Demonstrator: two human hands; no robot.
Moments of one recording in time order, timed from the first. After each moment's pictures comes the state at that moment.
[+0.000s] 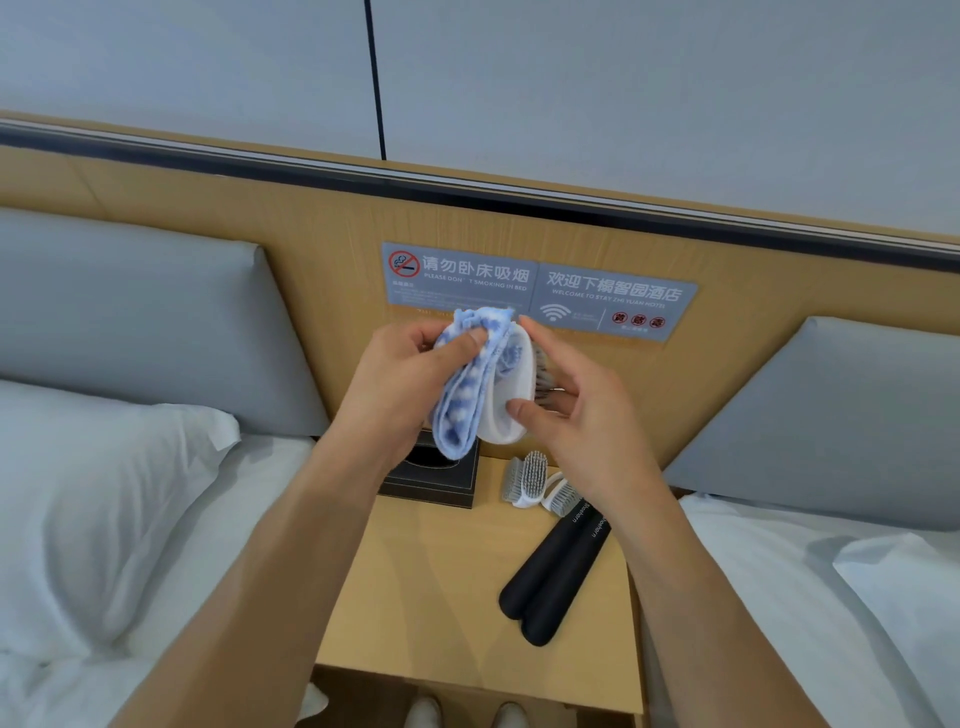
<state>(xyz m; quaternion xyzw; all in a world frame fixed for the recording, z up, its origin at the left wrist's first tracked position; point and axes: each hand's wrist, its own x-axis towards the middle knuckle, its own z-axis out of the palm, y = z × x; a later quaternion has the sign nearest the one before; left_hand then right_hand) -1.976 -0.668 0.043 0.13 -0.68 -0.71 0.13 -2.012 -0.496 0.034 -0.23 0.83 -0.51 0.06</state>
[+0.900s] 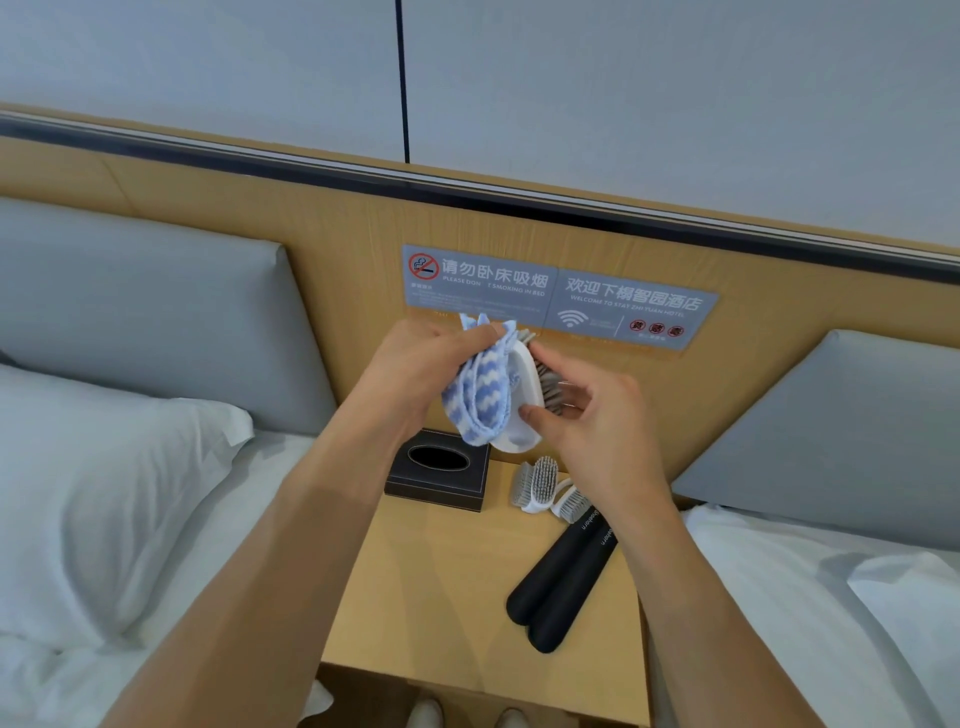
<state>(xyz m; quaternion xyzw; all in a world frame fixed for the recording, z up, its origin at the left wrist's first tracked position) -1.994 -0.684 0.048 0.22 -0.68 -0.69 0.06 -2.013 -0.507 0.032 -0.22 0.86 -0.47 0.00</state>
